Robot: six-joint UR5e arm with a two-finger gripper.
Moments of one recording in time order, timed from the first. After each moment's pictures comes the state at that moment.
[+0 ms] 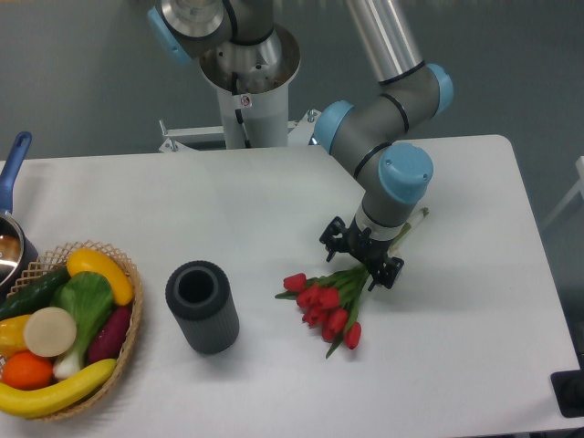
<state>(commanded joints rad) 2.65 -2.03 -1.85 -0.84 1.37 1.28</state>
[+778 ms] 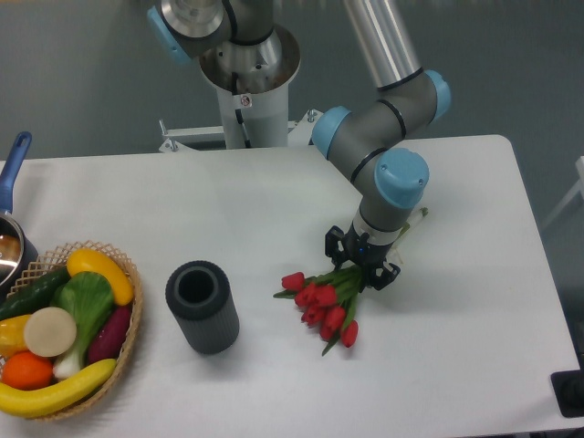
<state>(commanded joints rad) 2.65 -2.03 -1.85 -0.82 1.37 1.28</state>
